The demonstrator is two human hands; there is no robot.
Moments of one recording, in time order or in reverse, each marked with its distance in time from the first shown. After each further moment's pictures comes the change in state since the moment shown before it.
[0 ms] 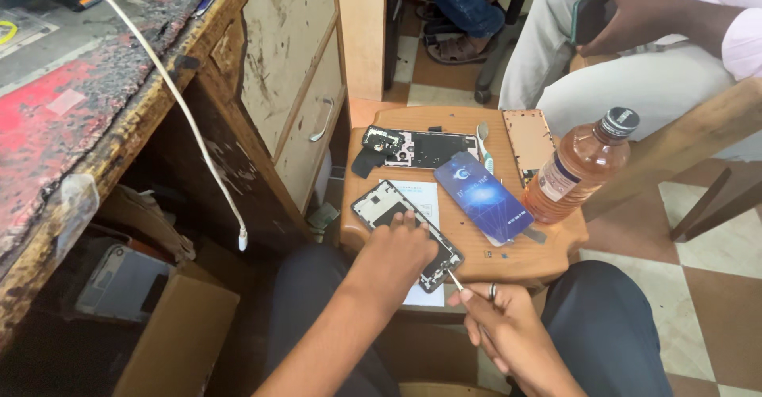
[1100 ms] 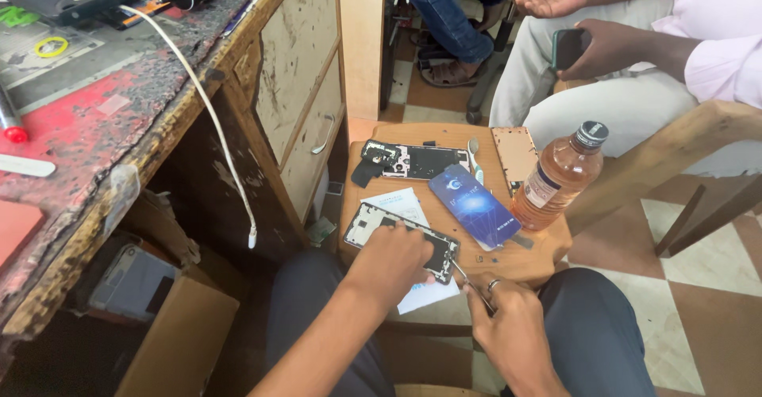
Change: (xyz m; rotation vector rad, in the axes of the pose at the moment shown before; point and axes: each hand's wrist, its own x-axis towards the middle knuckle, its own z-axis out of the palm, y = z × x) left_hand -0.001 0.001 -0.037 -0.078 -0.256 -0.003; right_hand -0.014 -0.013 0.018 -0.765 0.575 -0.776
